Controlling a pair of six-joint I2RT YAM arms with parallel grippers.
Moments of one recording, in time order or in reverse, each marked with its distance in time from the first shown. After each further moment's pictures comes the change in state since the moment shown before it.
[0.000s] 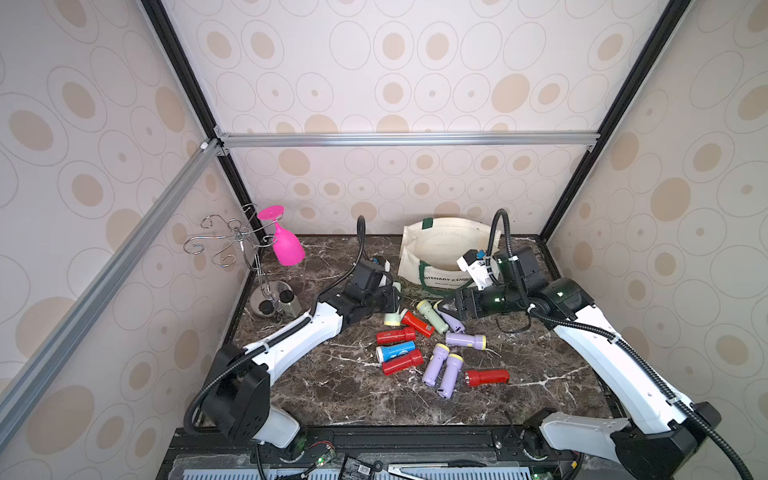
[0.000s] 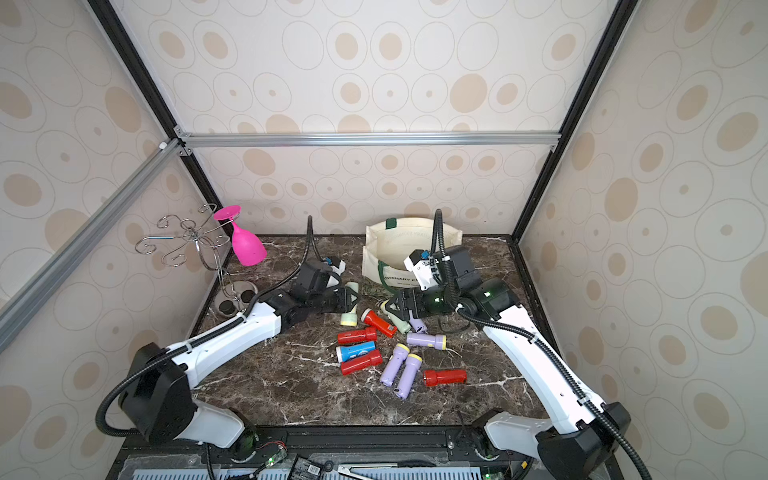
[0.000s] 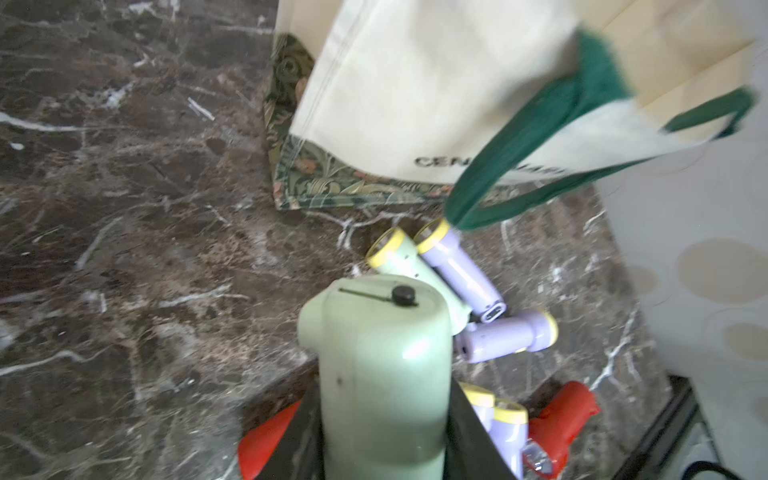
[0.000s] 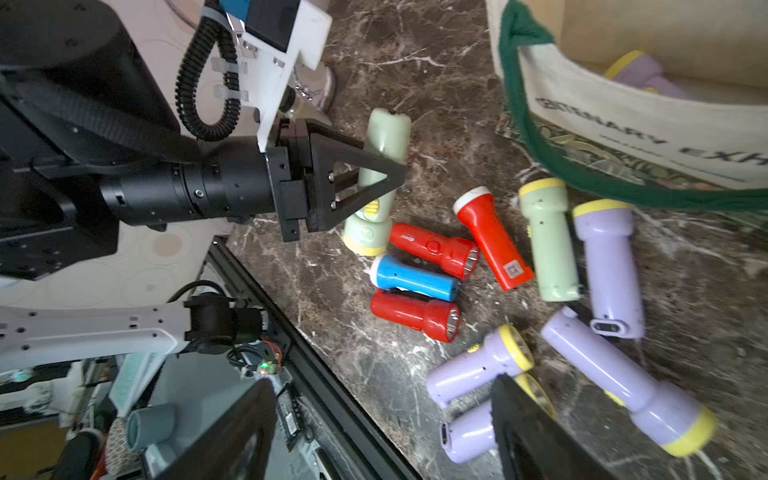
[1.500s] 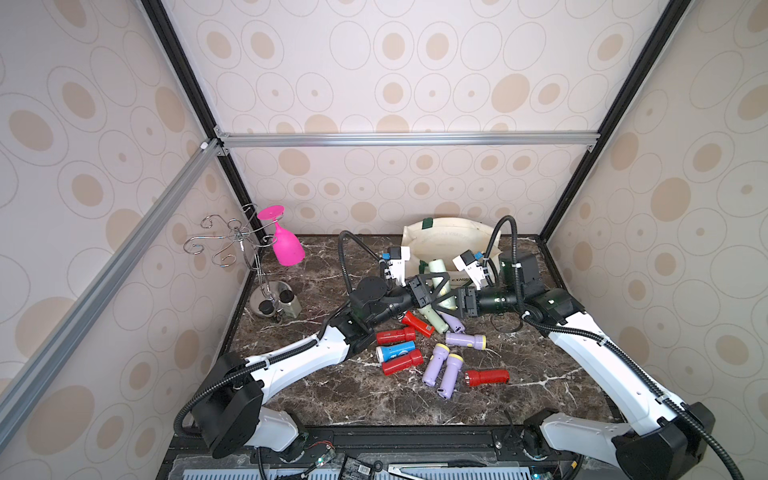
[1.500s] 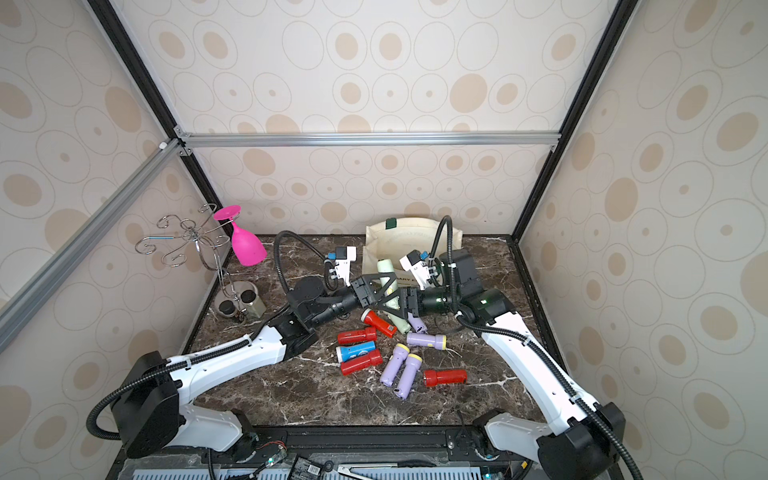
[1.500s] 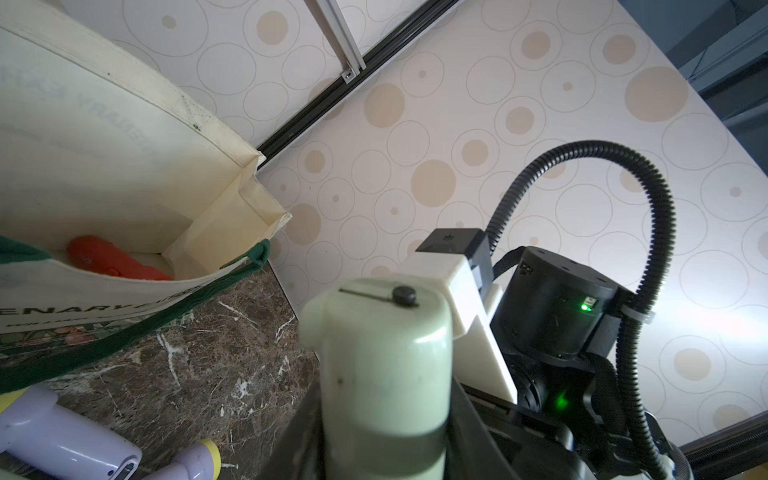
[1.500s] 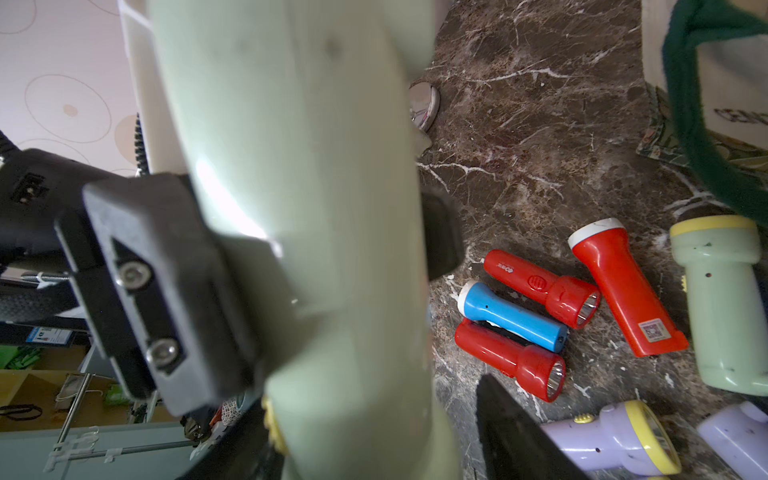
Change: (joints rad) left arm -0.199 -0.033 -0.137 0.878 0.105 -0.444; right arm -0.064 -0.028 -0.161 0.293 -0.311 0.103
